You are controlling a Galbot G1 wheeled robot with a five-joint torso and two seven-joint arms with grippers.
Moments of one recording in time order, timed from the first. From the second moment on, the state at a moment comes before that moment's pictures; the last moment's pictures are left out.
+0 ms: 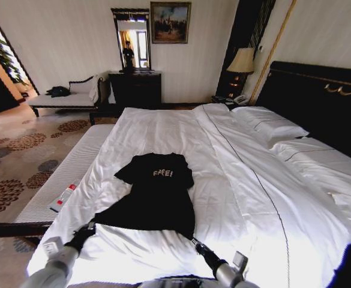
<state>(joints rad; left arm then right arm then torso) 1.99 -1.01 -0.87 -2.19 -0.87 0.20 -0.17 -1.94 1.28 0.46 2.23 1.00 -0.46 0.16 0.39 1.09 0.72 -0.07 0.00</state>
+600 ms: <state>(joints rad) 2.22 -1.09 -0.86 -2.25 -0.74 0.14 -0.20 -2.01 1.24 0.52 2.32 0.98 -0.65 0.27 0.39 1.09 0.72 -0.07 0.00</state>
